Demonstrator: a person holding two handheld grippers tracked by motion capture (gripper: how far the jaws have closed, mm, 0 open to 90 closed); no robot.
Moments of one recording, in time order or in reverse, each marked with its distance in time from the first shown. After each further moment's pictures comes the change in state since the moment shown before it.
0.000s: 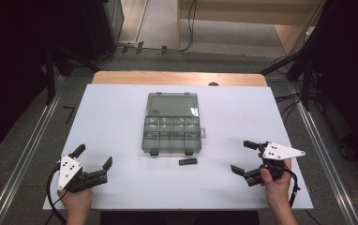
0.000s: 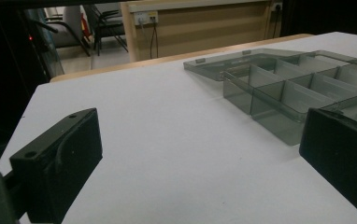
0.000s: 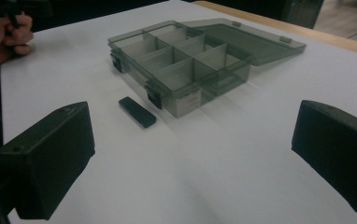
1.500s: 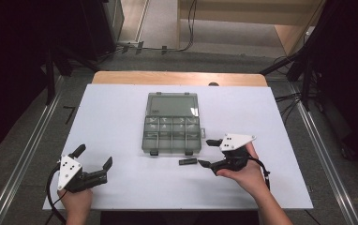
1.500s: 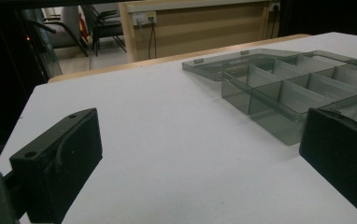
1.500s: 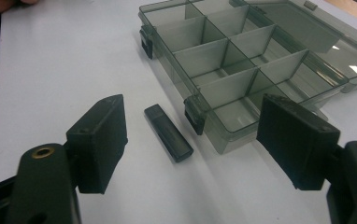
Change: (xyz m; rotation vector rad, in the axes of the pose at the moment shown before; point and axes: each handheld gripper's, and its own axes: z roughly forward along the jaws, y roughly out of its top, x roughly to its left) left arm 0.000 0.000 0.000 -0.004 -0.009 -0.002; right arm 0.028 0.045 0.081 0.209 0.085 -0.160
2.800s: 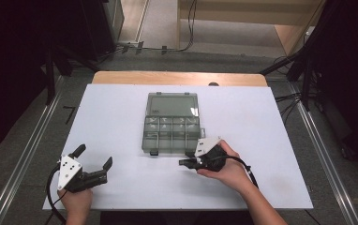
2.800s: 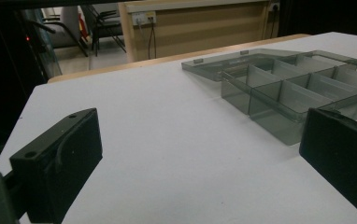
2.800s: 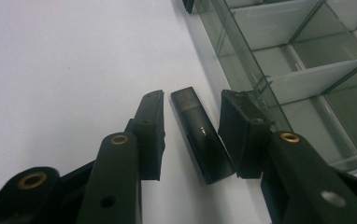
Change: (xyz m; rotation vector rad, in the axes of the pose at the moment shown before) left arm 0.000 0.000 0.000 0.000 0.000 0.001; right arm 0.010 0.008 0.061 0.208 0.112 -0.146
